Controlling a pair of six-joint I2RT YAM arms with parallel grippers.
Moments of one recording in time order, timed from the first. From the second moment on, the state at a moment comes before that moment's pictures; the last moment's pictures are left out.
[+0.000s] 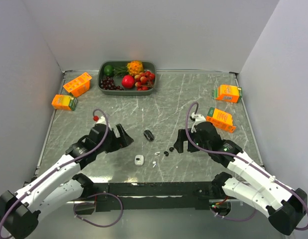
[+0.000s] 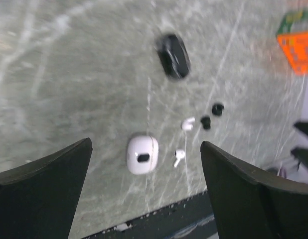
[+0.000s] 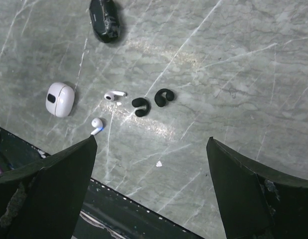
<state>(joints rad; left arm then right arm) -0.57 0.80 0.56 -0.43 -0.02 -0.88 0.65 0.80 0.64 -0.56 0.01 0.47</state>
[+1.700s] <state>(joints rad) -1.07 1.50 0.80 -0.54 -0.38 -0.96 0.68 0.81 0.63 -0.56 0.01 0.49</state>
